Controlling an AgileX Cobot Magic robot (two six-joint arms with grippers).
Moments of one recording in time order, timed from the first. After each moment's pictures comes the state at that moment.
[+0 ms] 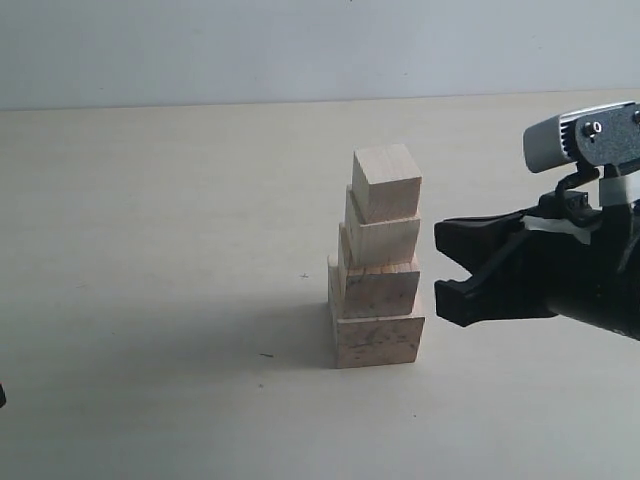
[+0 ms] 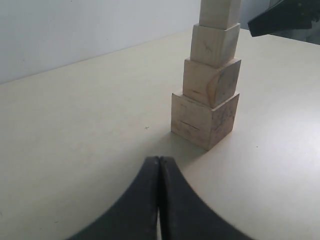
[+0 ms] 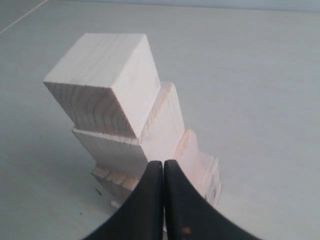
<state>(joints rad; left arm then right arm) -0.72 0.01 0.00 -0.20 0.31 0.21 0.53 1.08 -0.36 -0.11 -0.14 0.33</state>
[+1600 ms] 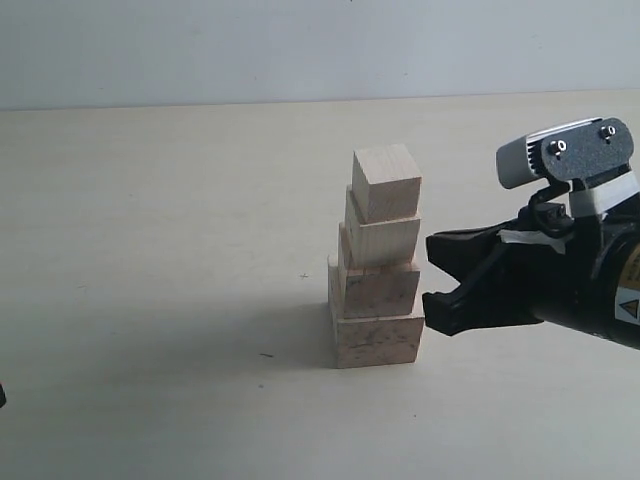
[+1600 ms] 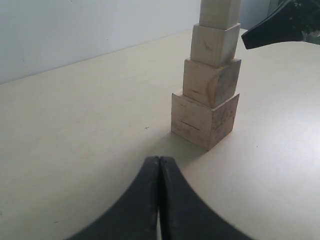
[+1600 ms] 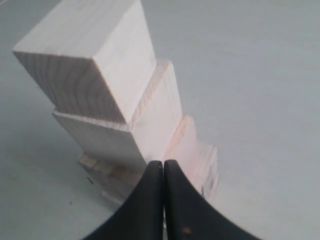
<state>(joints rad) -0.72 0.01 0.00 -0.20 0.31 0.21 0.52 1.15 -0.36 -0.18 -0.17 0.37</state>
